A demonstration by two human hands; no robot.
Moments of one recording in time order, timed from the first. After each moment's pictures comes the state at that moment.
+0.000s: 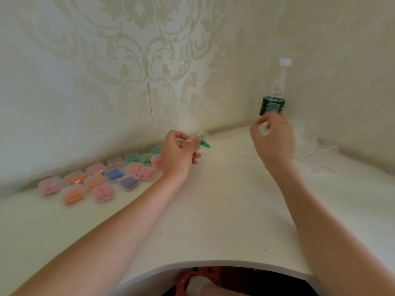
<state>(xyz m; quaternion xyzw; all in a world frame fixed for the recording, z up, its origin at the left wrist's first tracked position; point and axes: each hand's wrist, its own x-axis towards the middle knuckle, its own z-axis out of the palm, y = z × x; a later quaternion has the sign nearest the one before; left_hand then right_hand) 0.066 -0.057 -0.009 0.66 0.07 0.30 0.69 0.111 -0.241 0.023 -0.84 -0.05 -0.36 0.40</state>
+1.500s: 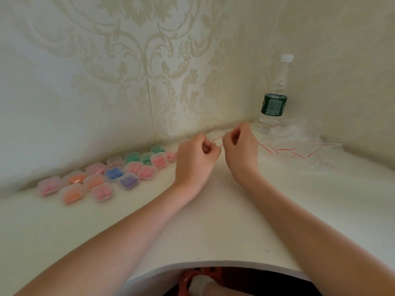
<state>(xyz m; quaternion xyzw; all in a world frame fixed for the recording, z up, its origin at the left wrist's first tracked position) 0.048 -0.083 -0.008 0.81 -0.01 0.36 0.46 0.087 -0.183 0.001 -0.77 -0.11 -0.27 0.57</state>
